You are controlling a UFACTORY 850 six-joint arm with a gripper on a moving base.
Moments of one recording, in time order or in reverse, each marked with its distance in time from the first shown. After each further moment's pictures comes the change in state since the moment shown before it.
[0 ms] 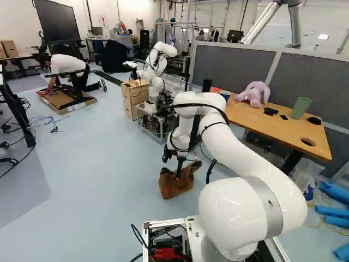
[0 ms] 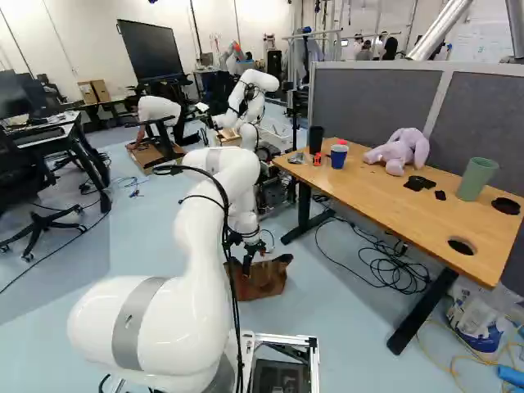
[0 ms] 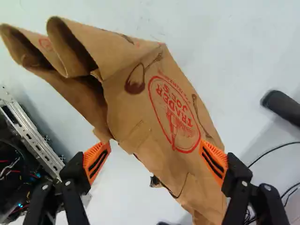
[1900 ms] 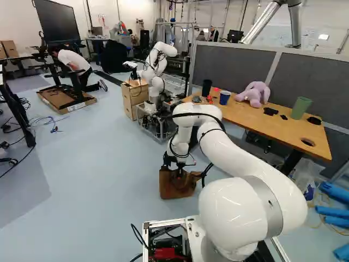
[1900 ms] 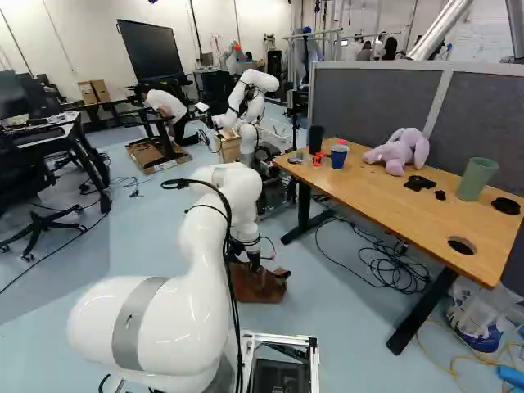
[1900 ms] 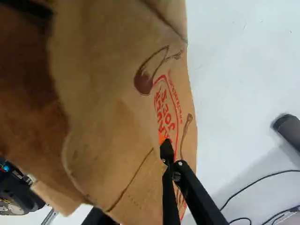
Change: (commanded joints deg) arm 0.0 -7.4 -7.0 0.0 0.0 -6.6
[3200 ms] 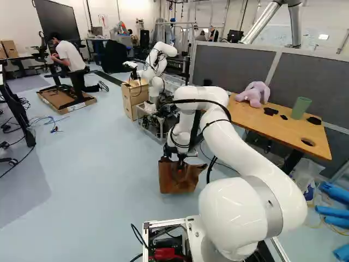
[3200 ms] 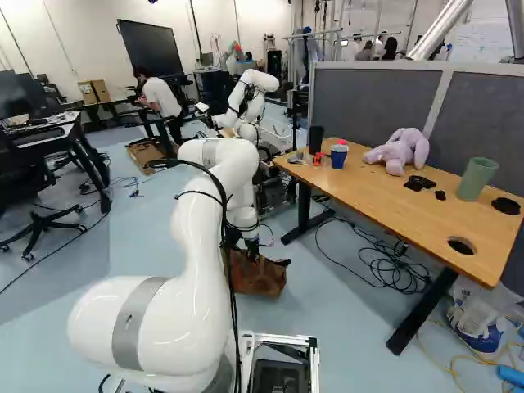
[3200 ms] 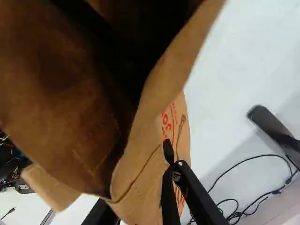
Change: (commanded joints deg) arm 0.0 14.2 13.0 0.0 0.0 0.0
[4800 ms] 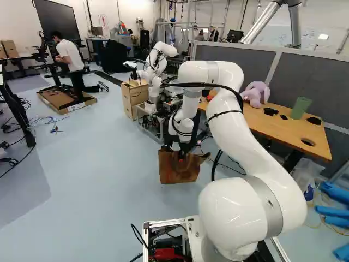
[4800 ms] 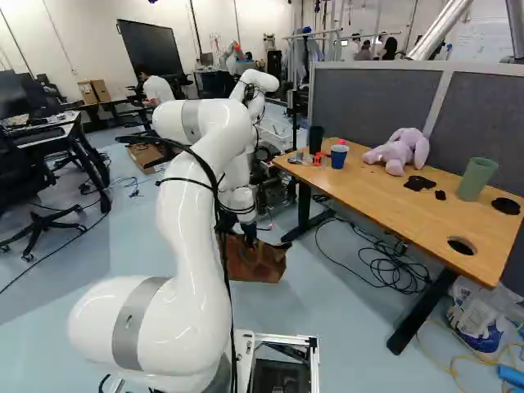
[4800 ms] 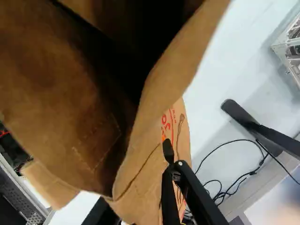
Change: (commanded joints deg) arm 0.0 17.5 13.6 0.0 0.0 0.0
